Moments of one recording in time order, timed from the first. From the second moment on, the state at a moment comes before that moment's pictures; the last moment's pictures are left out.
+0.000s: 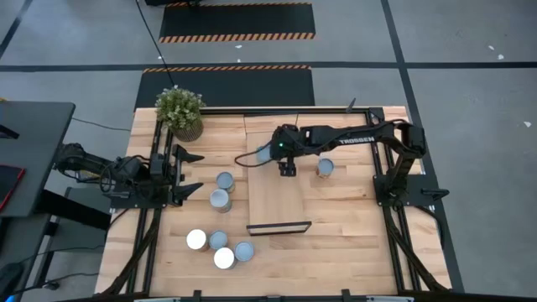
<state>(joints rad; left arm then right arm) -0.30 0.33 0.17 0.51 -0.37 0.09 -0.20 1.78 1.32 -0.55 0.18 -0.26</state>
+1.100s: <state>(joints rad) -0.30 0.33 0.17 0.51 -0.37 0.09 -0.08 1.78 1.32 -0.38 0.28 -0.80</state>
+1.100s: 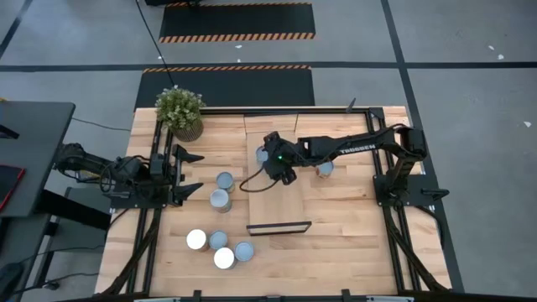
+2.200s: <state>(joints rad) -0.30 0.33 0.17 0.51 -0.37 0.07 -0.05 1.77 1.25 -0.23 0.49 -0.81</state>
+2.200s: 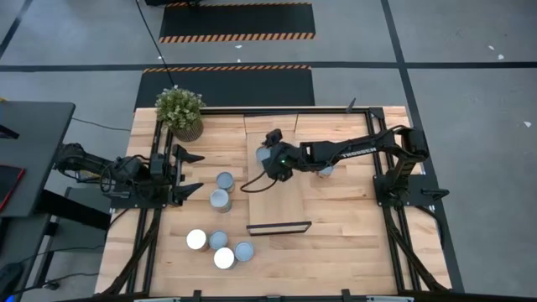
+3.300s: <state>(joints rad) -0.30 0.35 0.17 0.50 -0.40 0.06 -0.03 1.86 1.18 -0.04 0.54 -0.65</state>
